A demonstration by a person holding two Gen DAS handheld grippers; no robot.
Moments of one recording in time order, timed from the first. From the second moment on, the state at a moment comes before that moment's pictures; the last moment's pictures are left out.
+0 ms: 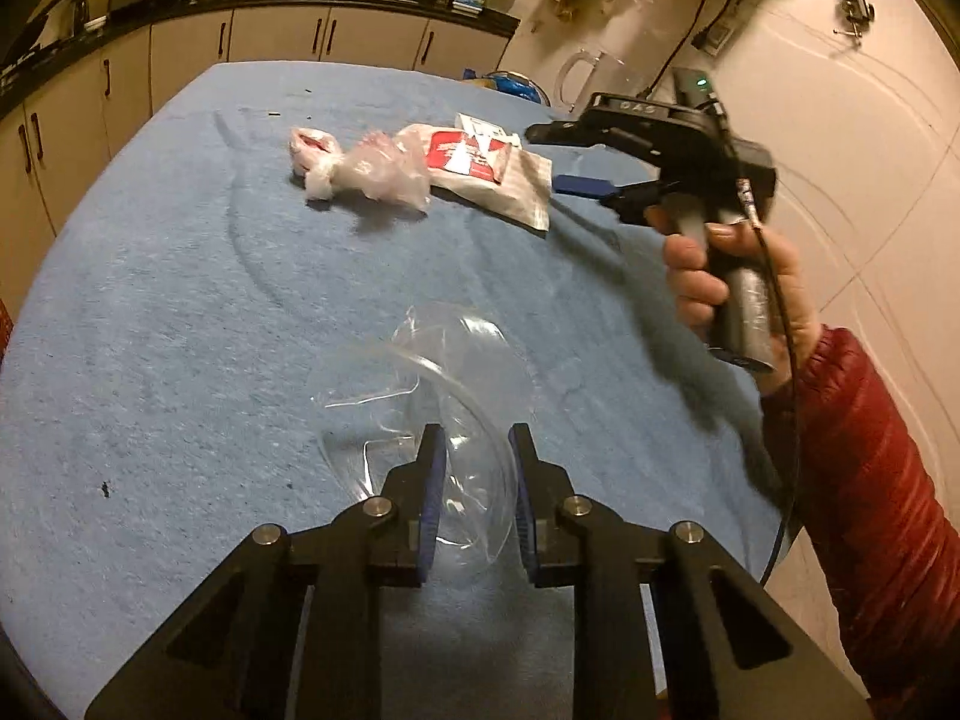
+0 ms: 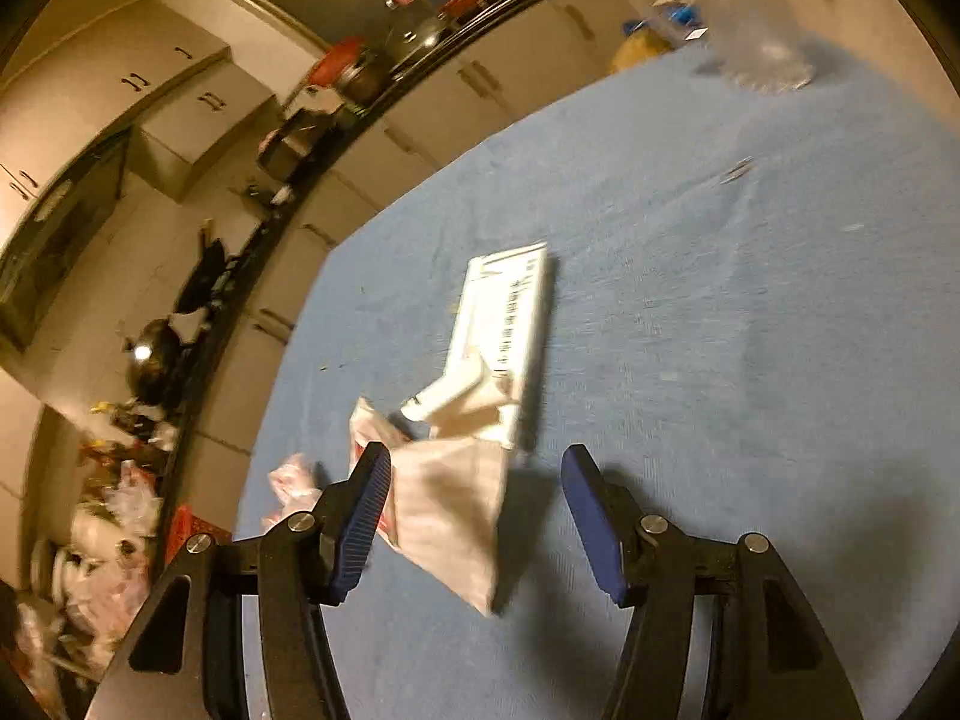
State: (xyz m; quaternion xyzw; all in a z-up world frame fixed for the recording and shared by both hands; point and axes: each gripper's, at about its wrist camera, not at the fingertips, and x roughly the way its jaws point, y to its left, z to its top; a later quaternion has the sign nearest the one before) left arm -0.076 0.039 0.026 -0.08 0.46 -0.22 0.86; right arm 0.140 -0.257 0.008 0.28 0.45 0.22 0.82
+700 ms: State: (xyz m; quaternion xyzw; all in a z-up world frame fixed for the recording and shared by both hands) left arm -0.104 0.055 0.048 -0.08 0.43 -0.20 0.88; right arm -0.042 -0.239 0.063 0.19 0.38 0.28 0.86
